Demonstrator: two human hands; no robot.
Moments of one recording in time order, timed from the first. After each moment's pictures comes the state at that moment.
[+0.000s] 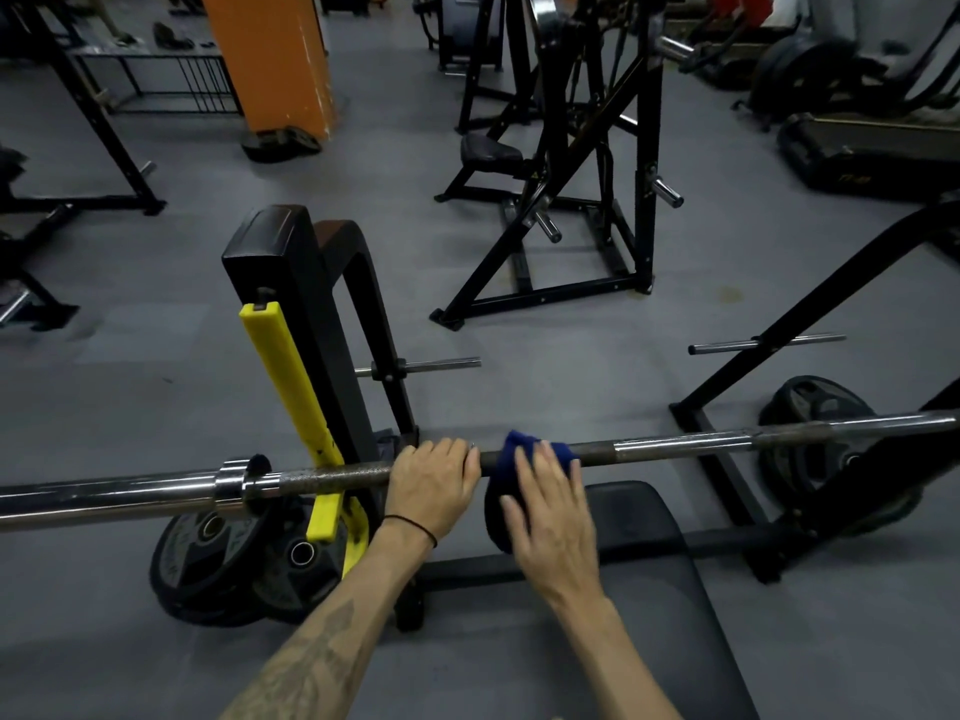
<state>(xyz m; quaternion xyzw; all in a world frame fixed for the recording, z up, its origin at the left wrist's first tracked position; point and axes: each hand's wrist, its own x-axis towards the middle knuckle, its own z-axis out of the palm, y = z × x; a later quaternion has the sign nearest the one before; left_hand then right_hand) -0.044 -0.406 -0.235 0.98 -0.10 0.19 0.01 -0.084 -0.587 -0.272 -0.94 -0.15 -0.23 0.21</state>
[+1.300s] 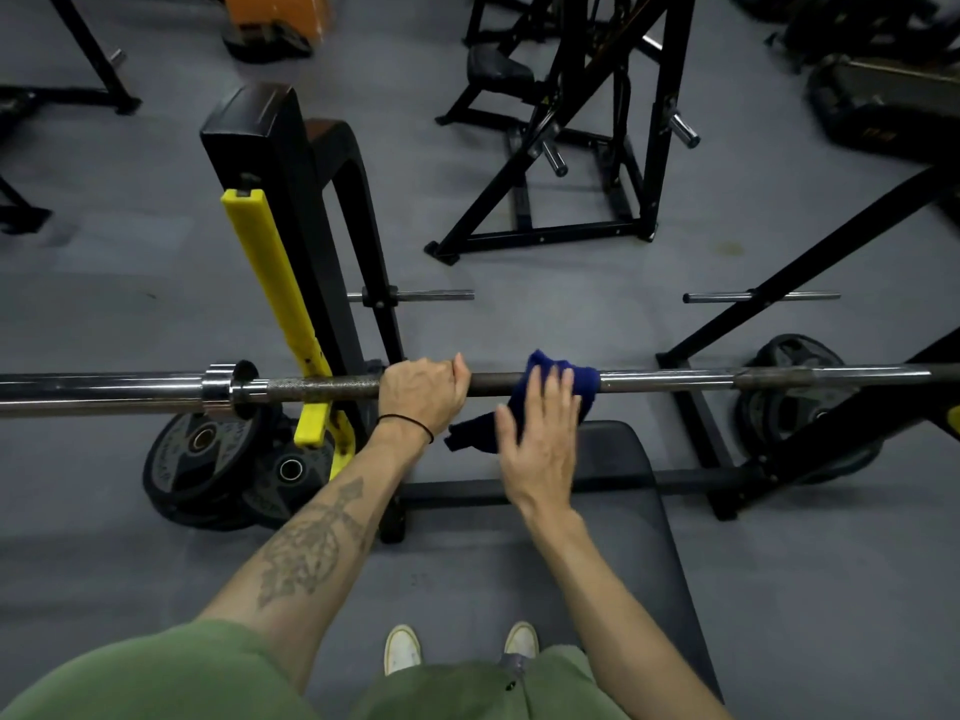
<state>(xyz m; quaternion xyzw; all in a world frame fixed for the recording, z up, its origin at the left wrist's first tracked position) -0.039 -0.421 -0.216 1.00 0.03 0.08 0.03 -0.090 -0.580 -0.255 -0.94 -0.04 -0.16 0.29</state>
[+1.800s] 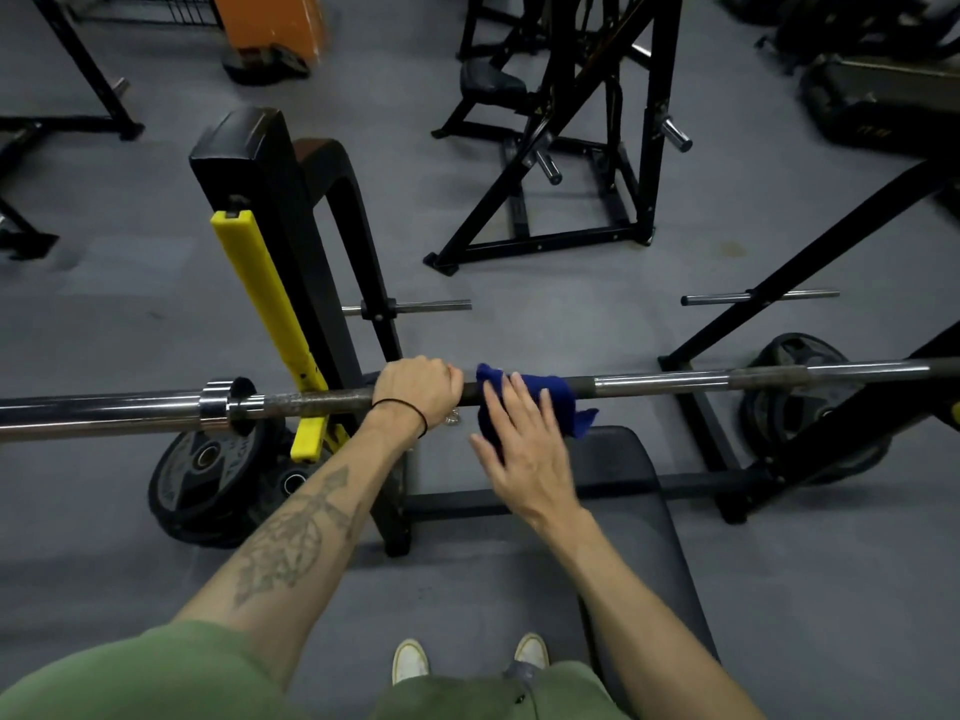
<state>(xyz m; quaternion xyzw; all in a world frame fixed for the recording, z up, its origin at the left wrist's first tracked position) -0.023 -0.419 -0.184 1.00 -0.05 -0.05 -0.01 -0.085 -0.592 -0.259 -0.95 -0.21 -0.16 0.19</state>
